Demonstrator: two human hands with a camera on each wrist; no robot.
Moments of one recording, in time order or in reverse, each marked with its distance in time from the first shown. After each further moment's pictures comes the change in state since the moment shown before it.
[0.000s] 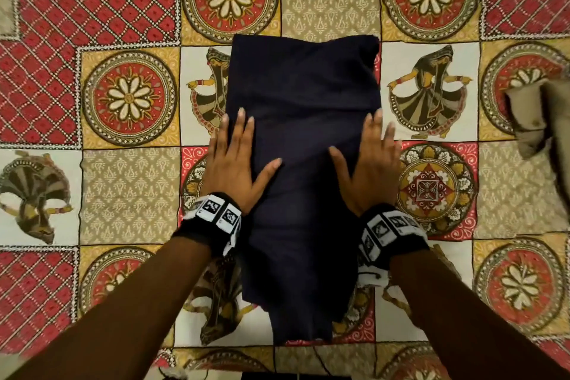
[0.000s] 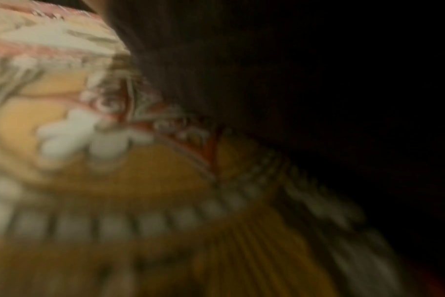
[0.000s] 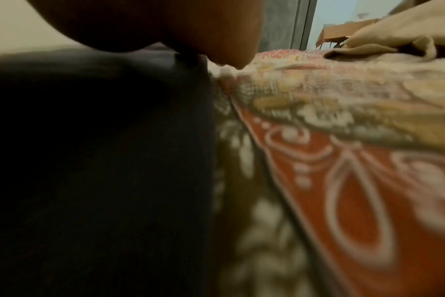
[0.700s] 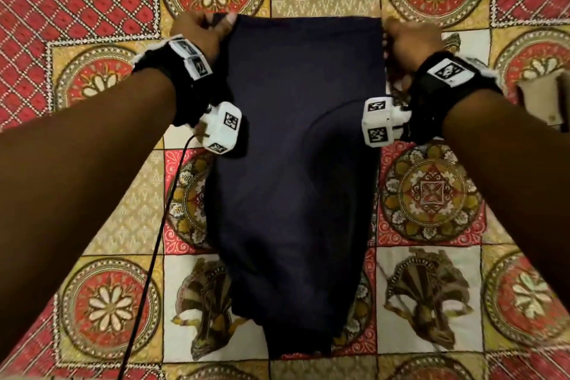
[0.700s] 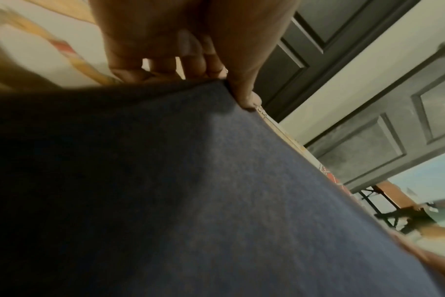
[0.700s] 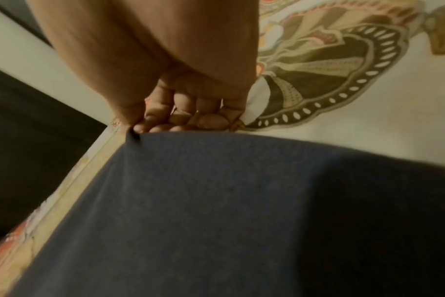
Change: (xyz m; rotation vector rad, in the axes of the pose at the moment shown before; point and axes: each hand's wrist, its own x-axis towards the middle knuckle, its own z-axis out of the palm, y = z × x) left_hand 0.202 -0.031 -0.056 -0.705 0.133 -0.410; right_hand 0.214 0.024 -0.043 0.684 -0.221 0.482
